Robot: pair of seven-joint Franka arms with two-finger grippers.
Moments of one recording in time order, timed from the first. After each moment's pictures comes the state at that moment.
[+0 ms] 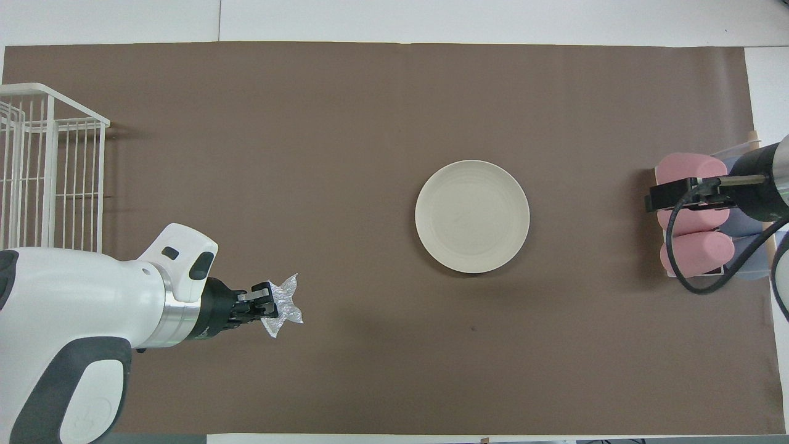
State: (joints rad) left arm -0.34 -0.36 -0.07 -2.26 -0.38 1.87 -0.54; right arm -0.12 -0.10 0.13 -1.75 0.06 1.67 -0.01
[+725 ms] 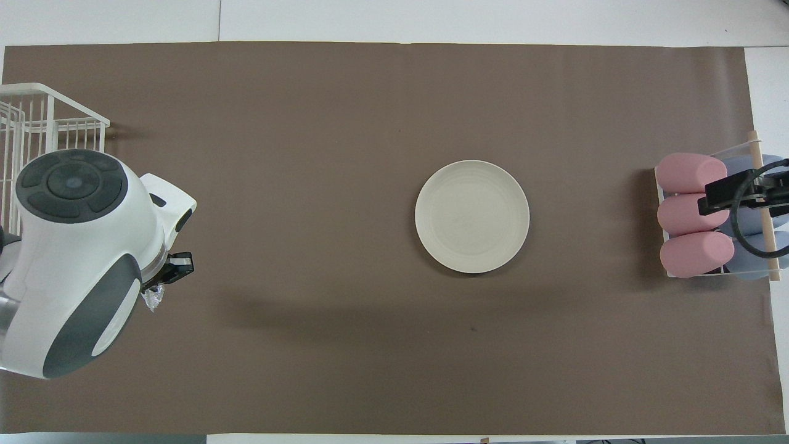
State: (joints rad) left arm -0.31 -0.11 -0.08 -1.95 0.30 1.49 -0.61; right arm -0.03 -0.02 -0.04 -1.60 0.03 1.47 -0.03
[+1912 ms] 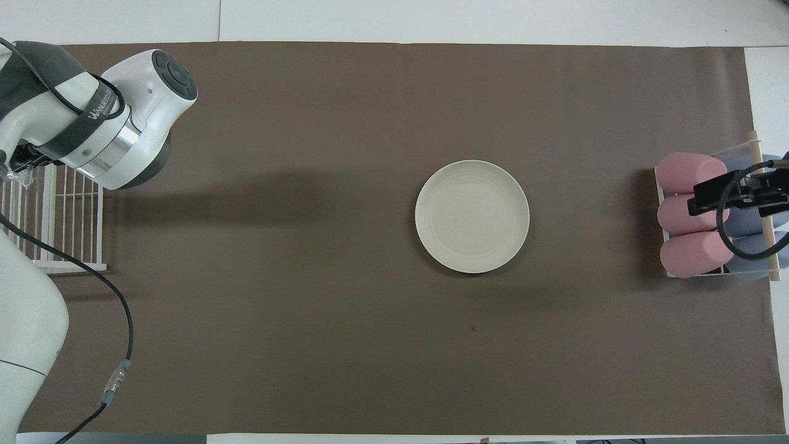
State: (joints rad) left arm -0.16 0.49 -0.05 -1.52 1.06 1.43 -0.69; right arm 0.00 -0.02 -0.05 -1.60 0.03 1.48 -0.01
